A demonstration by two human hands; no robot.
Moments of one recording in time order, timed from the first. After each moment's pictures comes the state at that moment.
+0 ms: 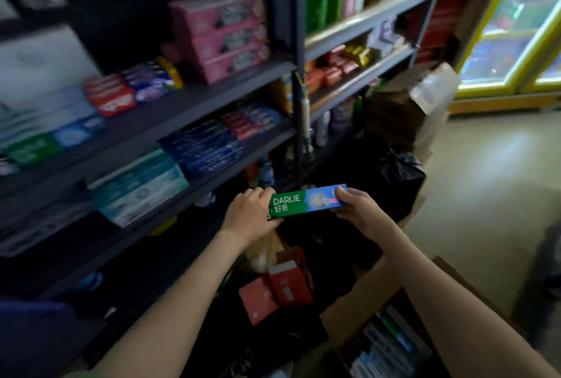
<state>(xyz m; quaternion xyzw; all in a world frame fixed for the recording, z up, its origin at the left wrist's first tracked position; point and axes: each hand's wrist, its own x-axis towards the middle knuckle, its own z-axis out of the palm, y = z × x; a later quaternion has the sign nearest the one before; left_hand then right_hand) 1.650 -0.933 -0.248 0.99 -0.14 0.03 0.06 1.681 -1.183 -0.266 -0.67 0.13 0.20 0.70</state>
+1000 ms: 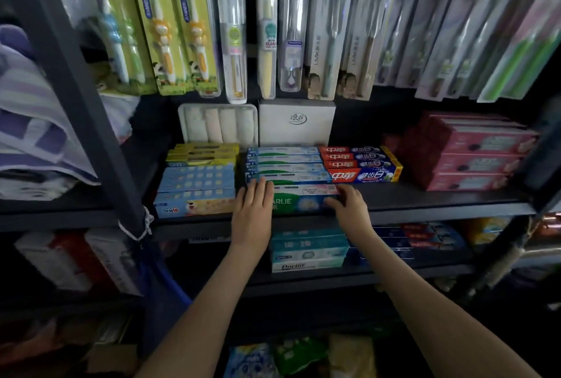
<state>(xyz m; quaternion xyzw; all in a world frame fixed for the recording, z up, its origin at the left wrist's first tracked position) 1.615 -0.613 -0.162 0.95 0.24 0.18 -0.05 1.760 -0.756 -0.151 -0.86 -0.25 0.06 0.45</state>
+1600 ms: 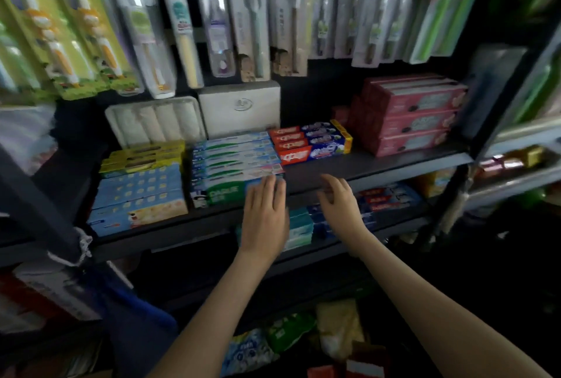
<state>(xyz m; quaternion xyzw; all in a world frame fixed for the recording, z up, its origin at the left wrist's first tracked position) 1.656 -0.695 -0.171 0.96 0.11 0.25 0.00 1.760 -0.825 -0.169 -0.86 -0.25 -0.01 0.44</state>
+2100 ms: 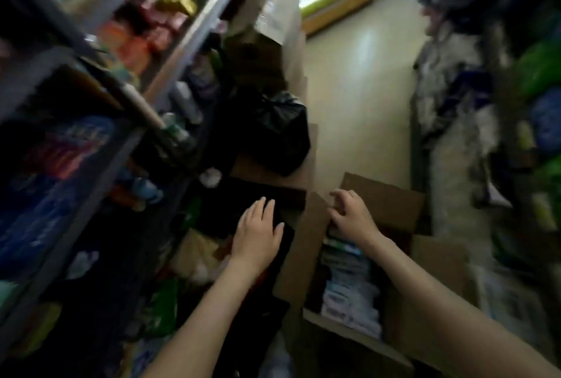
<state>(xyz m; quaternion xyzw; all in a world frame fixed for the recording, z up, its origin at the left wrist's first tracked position) 1.649 -1.137 -0.347 0.94 -0.31 -0.14 0.09 1.574 -1.340 -0.376 -0.86 0.27 0.05 0.43</state>
